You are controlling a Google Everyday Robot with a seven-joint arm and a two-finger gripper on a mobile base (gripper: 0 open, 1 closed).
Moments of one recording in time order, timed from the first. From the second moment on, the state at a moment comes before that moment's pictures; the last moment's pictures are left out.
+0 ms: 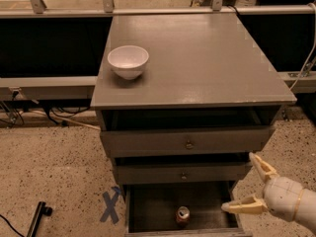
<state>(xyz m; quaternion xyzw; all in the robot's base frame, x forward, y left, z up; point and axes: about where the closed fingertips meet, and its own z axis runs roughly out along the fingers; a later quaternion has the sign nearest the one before) 0.416 -0.227 0.680 -0.39 0.73 0.20 0.53</state>
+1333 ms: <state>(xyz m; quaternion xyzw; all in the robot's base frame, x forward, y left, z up) 0.431 -0.209 0.497 -0.38 0.72 0.23 0.53</state>
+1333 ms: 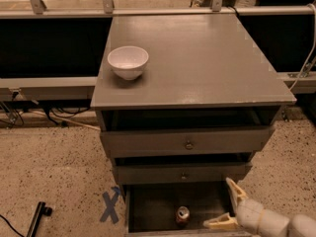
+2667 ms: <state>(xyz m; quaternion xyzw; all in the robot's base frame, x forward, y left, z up) 0.433 -0.178 0.339 -0.46 0.75 0.14 0.46</state>
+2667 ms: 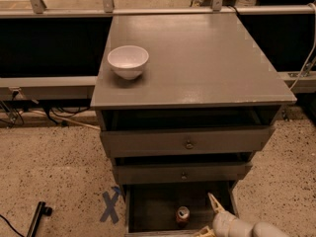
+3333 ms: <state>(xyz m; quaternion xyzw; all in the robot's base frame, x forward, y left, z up) 0.463 -0.151 0.286 -0.47 0.74 0.15 0.46</state>
